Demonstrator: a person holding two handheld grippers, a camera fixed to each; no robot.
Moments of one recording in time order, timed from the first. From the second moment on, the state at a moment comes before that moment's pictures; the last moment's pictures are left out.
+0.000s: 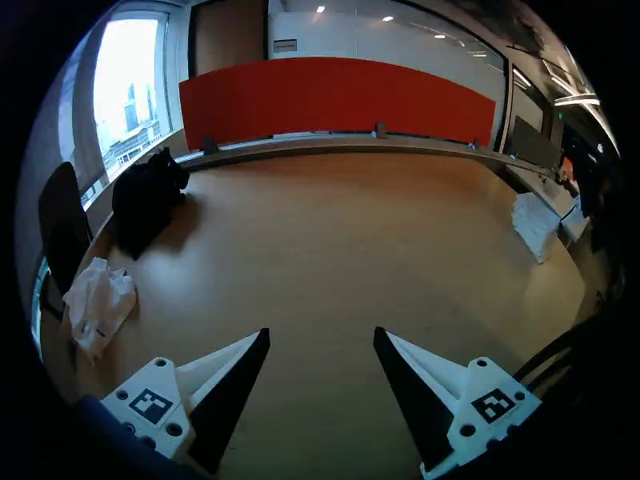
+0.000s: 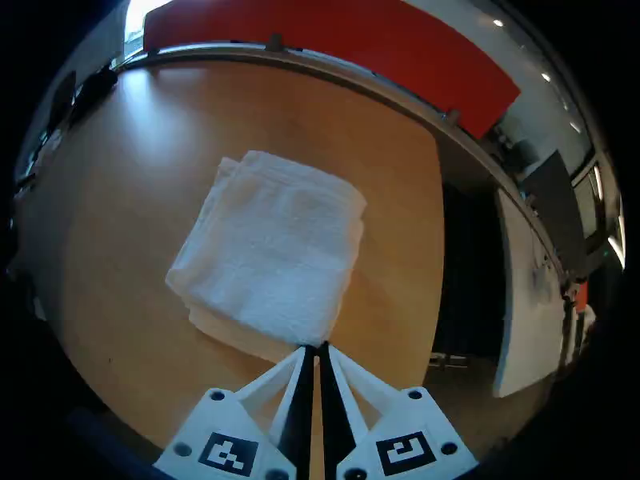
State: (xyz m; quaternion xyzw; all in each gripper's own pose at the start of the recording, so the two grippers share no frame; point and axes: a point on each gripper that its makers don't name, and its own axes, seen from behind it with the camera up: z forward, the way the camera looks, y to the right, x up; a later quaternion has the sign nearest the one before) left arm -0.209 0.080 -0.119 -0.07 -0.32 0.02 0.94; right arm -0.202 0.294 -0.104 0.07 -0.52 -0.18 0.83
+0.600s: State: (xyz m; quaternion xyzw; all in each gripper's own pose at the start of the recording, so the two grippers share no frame) left arm -0.208 0.078 -0.119 -0.06 -0.32 0.02 0.94; right arm -0.228 0.299 -0.115 0.06 -0.55 -0.16 0.82
